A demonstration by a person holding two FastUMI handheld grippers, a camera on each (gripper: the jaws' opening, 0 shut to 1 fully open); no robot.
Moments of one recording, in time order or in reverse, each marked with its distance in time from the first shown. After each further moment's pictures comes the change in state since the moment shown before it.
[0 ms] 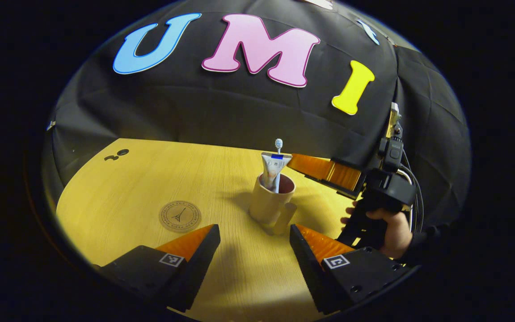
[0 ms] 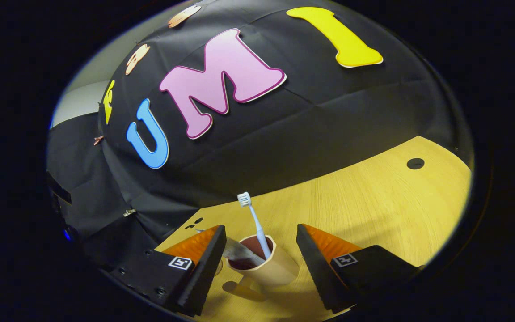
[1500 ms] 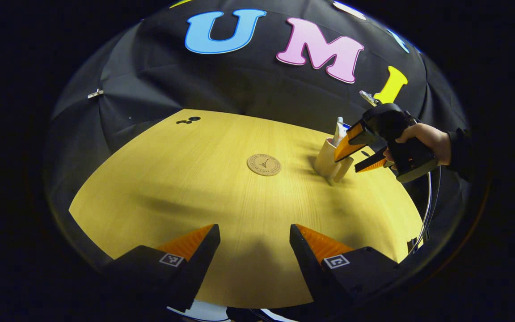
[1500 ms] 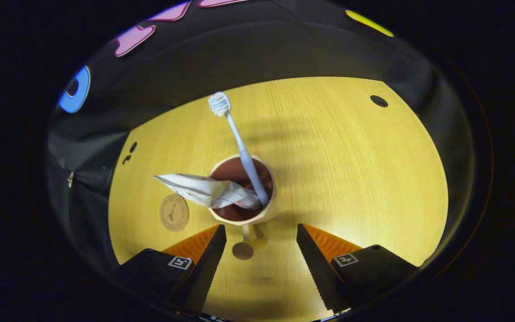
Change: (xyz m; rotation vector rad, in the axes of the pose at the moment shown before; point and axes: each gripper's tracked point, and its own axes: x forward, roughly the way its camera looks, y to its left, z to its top) left arm -0.138 0.123 -0.091 -0.116 0.110 0.240; right arm -0.020 -0.004 -0.108 -0.050 0.751 -0.527
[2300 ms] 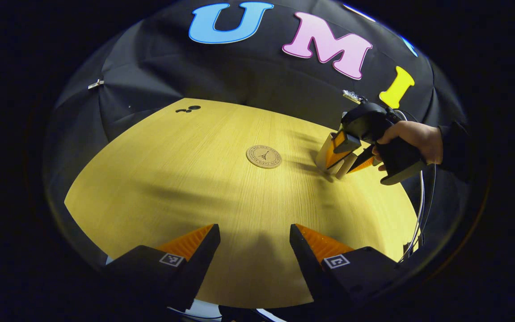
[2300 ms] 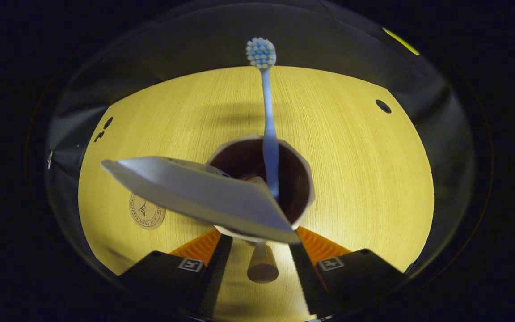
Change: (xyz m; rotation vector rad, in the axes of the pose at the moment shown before) left arm 0.010 -0.012 0.000 -0.045 0.057 -0.013; right arm 0.033 0.013 -0.011 -0.078 0.074 -0.127
